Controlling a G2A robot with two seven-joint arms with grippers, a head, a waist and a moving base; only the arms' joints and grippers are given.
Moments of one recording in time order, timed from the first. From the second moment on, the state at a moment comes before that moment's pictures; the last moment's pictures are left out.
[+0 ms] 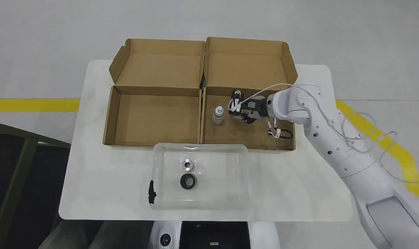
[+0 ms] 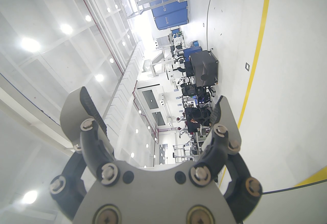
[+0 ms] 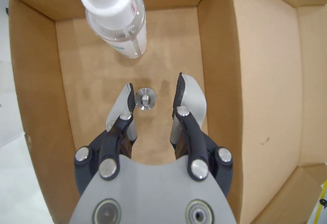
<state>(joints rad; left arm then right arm) -0.29 -0.19 -0.48 -1.38 1.96 -0.31 0.15 -0.60 -1.11 0.81 -1.33 -1.10 -0.88 0.63</state>
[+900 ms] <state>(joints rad) -0.29 -0.19 -0.48 -1.38 1.96 -0.31 0.15 -0.90 -1.02 0.98 -1.89 -0.95 -0.89 0.69</state>
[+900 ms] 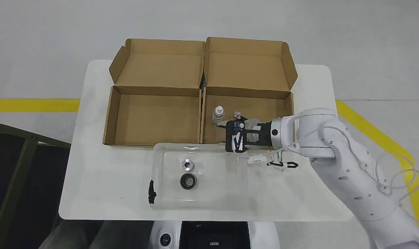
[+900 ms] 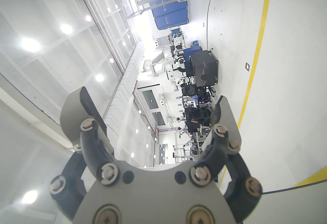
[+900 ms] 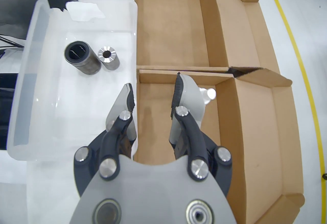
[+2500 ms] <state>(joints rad) -0.29 -0.19 -0.48 -1.38 1.96 -0.31 0.15 -0.79 -1.15 0.60 -1.72 -1.19 -0.78 0.61</state>
